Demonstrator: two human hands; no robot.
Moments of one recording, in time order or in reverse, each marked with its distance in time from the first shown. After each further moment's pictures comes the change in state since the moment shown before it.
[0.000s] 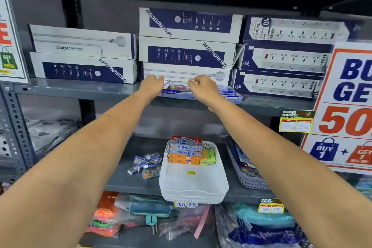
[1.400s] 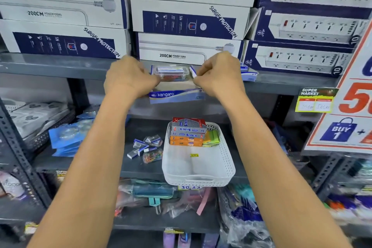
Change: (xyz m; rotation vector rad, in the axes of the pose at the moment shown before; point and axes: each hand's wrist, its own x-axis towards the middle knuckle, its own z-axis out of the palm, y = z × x) left_hand -0.081 -0.013 -0.040 0.276 0.136 0.018; right_hand -0.045 -0.009 0.005 -0.245 0.227 -0.024
